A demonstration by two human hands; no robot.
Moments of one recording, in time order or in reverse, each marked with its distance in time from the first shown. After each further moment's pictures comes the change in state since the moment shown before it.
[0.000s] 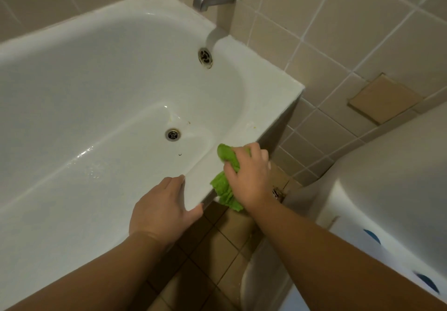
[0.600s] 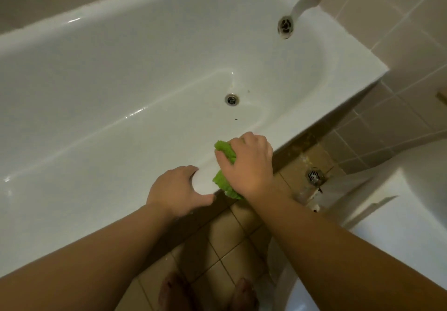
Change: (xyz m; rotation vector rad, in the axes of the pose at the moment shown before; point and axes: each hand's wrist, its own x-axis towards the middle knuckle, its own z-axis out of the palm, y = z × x) left_hand -0.111 -0.123 -0.015 -0.182 -0.149 -0.193; right_hand -0.100 -0.142 0.035 -0.081 -0.171 -0.257
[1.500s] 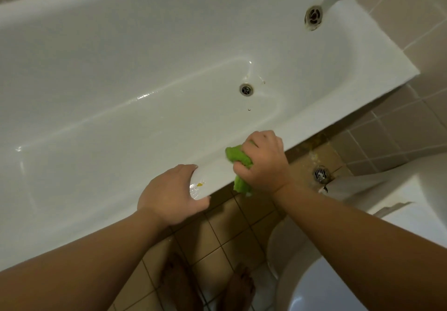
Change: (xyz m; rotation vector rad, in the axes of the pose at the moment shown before) left_hand -0.037 -0.047 0.005 0.005 0.049 -0.017; right_hand -0.004 0.014 0.011 0.058 0.058 -0.398
